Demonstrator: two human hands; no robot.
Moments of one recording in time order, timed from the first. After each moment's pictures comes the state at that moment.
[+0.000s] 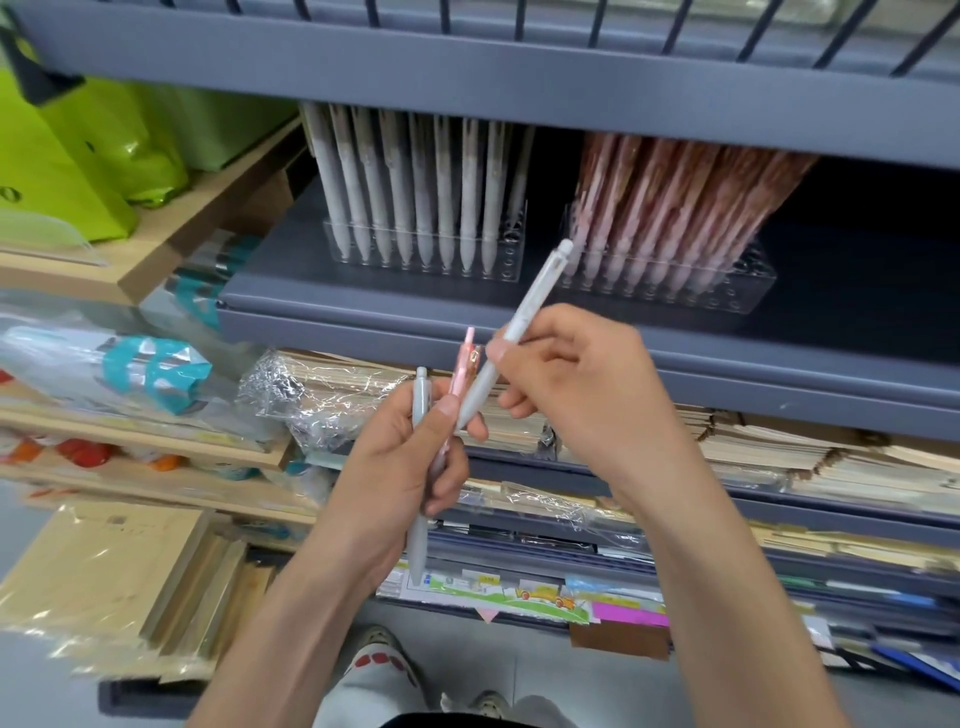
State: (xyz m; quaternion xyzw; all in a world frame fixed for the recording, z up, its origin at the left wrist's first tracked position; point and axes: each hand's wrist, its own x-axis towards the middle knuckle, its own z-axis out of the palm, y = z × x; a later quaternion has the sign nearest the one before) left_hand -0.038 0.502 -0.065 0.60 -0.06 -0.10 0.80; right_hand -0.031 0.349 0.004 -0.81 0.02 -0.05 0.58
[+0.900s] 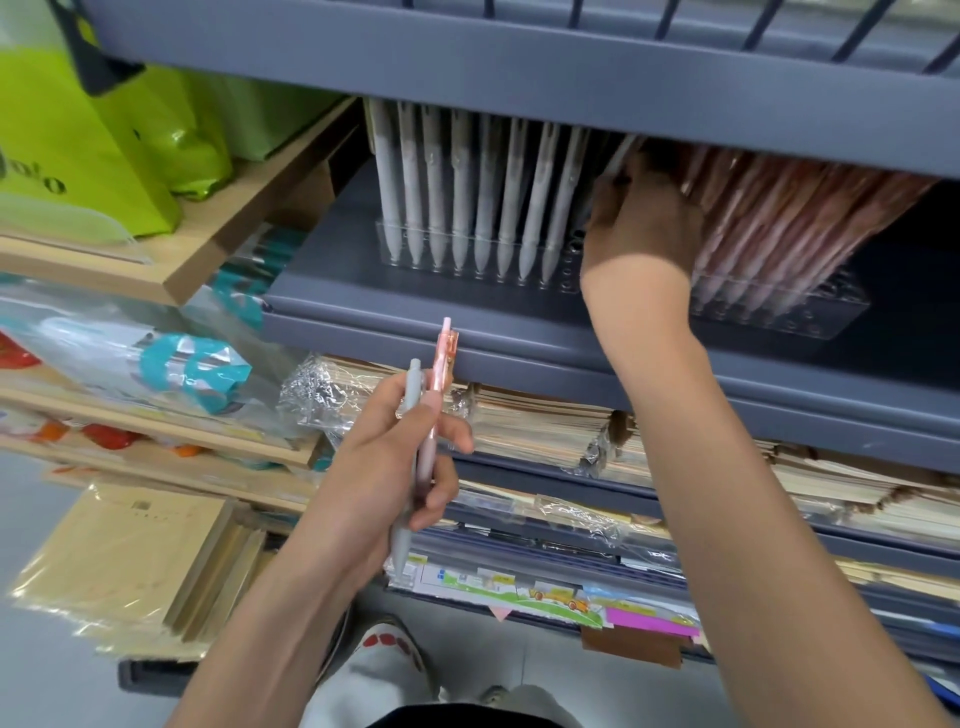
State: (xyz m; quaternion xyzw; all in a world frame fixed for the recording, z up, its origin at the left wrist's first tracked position) left_hand -0.014 0.550 -0.068 0.58 0.02 -0.15 0.80; right_hand 0.098 0.364 0.024 -0.91 0.16 -0.26 0.27
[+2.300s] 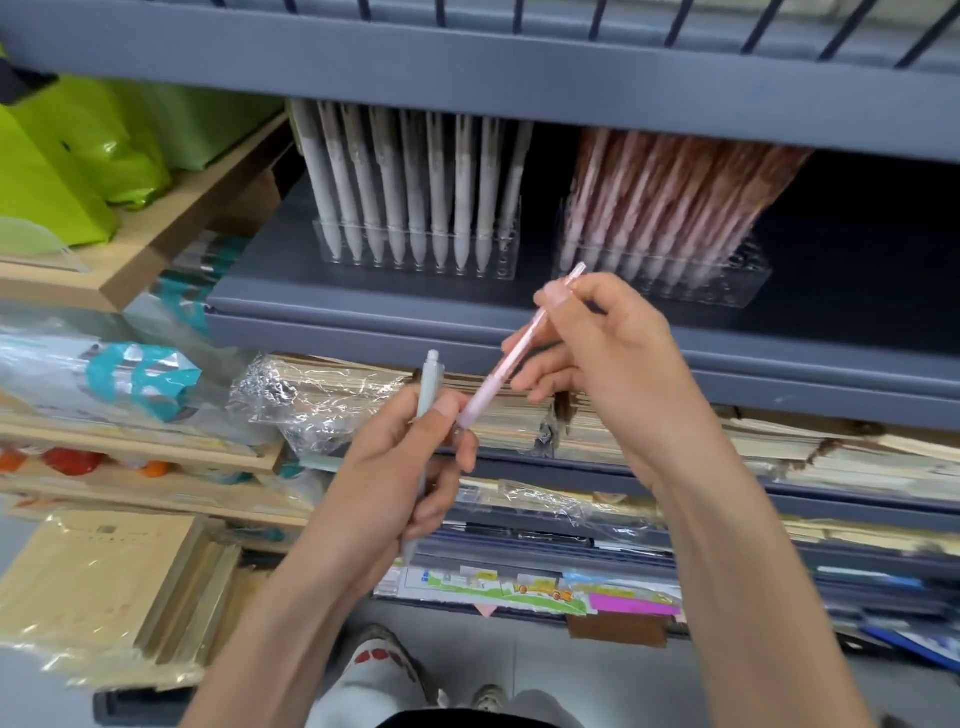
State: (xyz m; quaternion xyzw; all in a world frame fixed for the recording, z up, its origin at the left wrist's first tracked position) left_hand -0.036 0.514 -0.064 0.58 -0.05 -0.17 0.79; right_hand -0.019 0.334 0.002 -0.71 0.02 -0.03 0.71
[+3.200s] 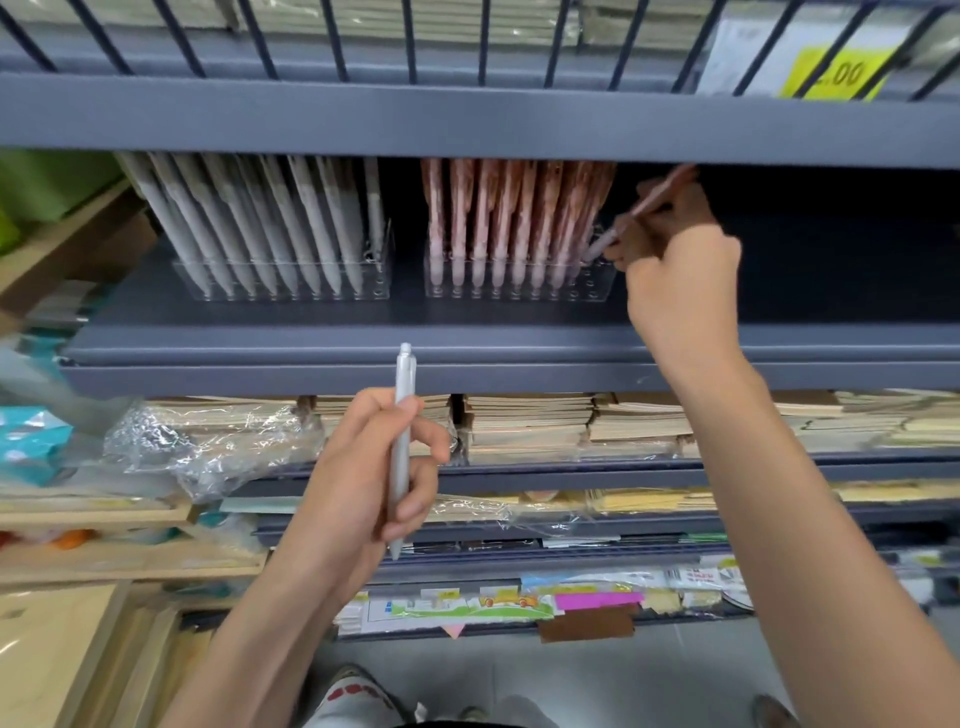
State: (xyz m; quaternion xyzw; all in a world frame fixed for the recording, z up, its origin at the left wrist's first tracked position) left_hand -0.044 0.443 -0.047 0.55 -0.06 -0.19 0.81; right_hand 0.003 0.189 0.017 -0.84 0.12 -0.37 0.38
